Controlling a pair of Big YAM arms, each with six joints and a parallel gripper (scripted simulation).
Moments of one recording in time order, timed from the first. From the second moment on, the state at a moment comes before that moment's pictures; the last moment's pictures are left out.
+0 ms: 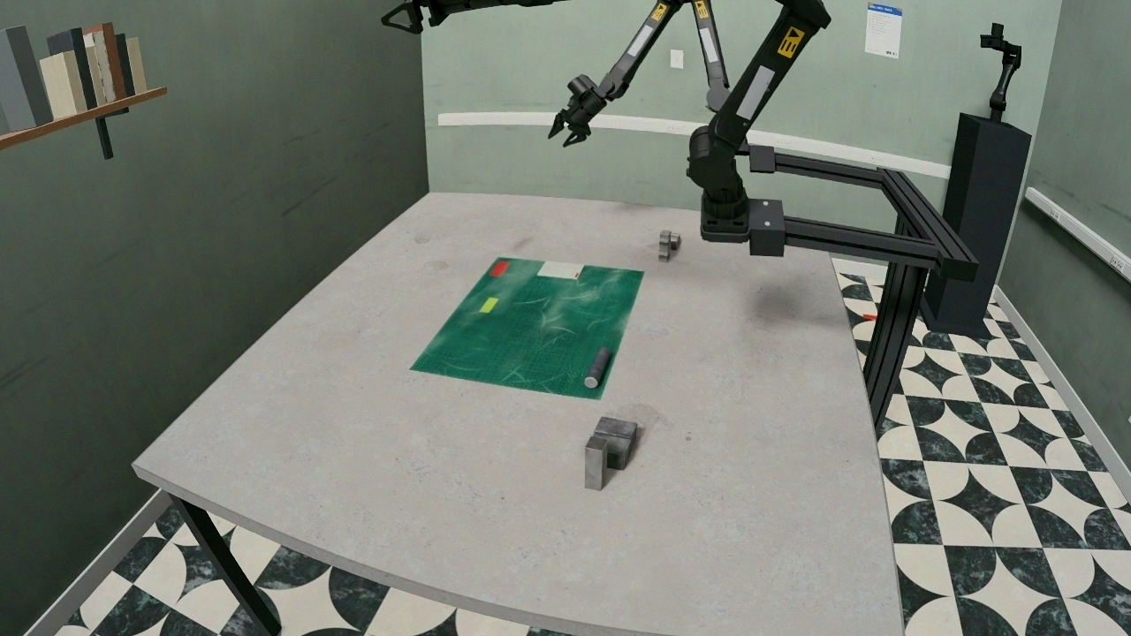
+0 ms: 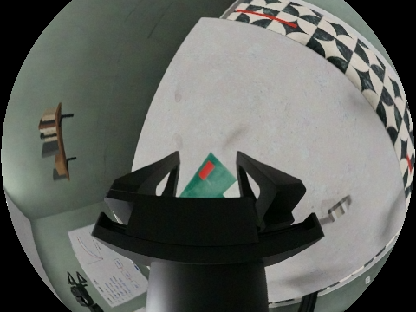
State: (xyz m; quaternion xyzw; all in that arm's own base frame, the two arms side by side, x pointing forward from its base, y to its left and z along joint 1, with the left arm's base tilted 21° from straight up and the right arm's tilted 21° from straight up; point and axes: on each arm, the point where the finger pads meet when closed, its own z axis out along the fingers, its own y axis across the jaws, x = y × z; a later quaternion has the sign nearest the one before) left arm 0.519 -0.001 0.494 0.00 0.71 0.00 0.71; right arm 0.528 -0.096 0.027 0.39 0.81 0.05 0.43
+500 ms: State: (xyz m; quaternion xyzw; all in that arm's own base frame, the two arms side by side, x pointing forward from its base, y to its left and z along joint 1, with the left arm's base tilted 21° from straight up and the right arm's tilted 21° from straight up) left arm 0.519 -0.001 0.493 0.00 0.71 0.00 0.71; right arm 0.579 -0.063 0.208 0.24 0.80 0.06 0.55
